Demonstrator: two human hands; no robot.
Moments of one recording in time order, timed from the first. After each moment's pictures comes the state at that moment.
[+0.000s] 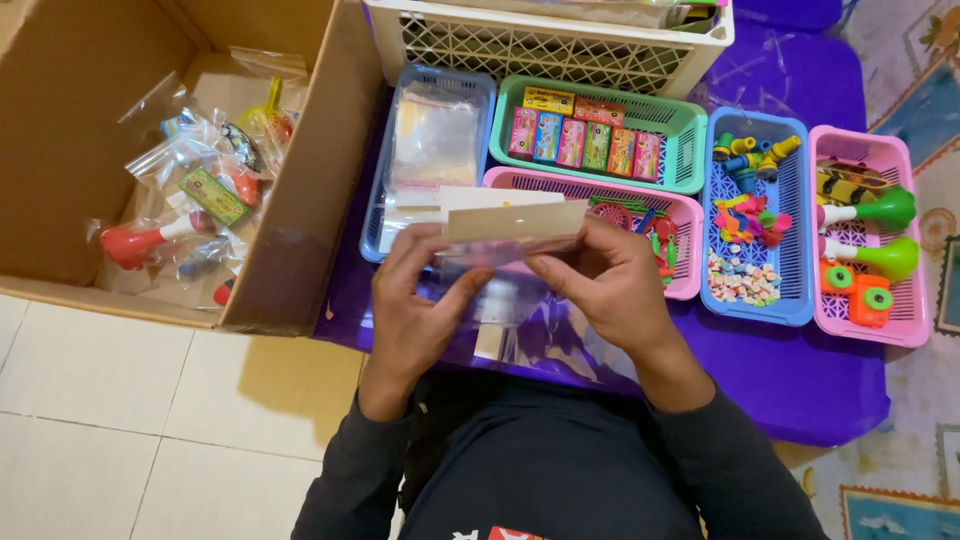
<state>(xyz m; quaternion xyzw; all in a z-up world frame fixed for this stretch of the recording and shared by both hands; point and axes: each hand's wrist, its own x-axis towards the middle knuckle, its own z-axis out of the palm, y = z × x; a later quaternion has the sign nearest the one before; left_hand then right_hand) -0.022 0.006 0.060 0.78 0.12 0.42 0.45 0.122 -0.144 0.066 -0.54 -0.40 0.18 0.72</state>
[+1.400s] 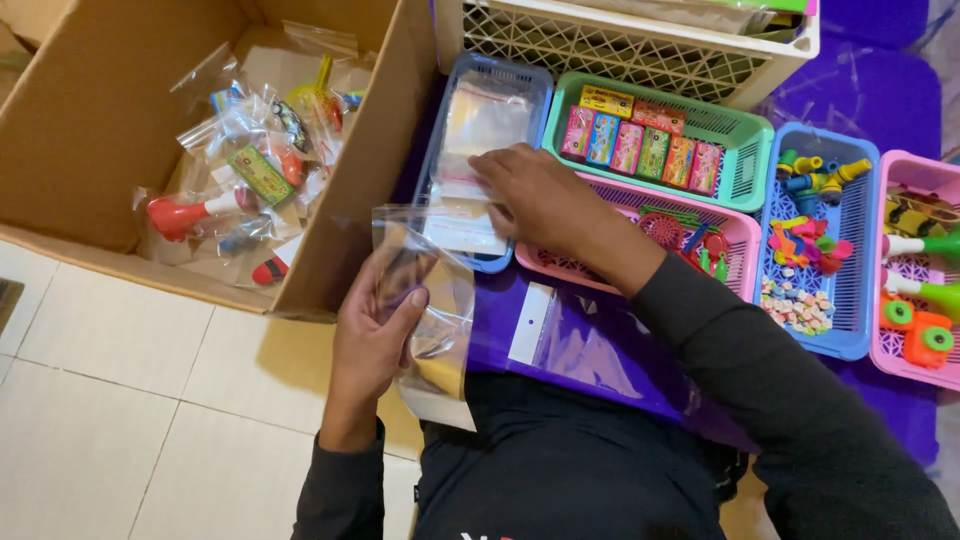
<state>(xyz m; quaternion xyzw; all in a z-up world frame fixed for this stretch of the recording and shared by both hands) -0.092 0.035 0.020 0.55 0.28 0.32 0.72 0.183 -0.005 0.005 -0.66 -0.73 -0.02 0.18</state>
